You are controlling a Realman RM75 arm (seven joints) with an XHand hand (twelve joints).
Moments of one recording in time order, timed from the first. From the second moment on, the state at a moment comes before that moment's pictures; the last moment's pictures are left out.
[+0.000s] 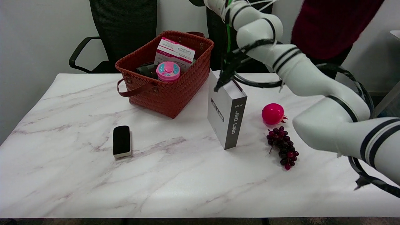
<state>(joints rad) 1.17 -1.32 -2.06 0.87 0.38 -0.18 1.79</state>
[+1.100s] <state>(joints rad) 1.43 -1.50 -2.11 0.33 0.05 -0.21 1.81</state>
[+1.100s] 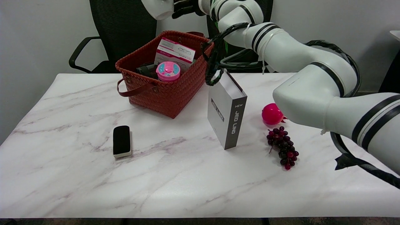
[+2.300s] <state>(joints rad) 1.40 -1.44 -2.09 0.22 -0.22 -0.25 1.92</state>
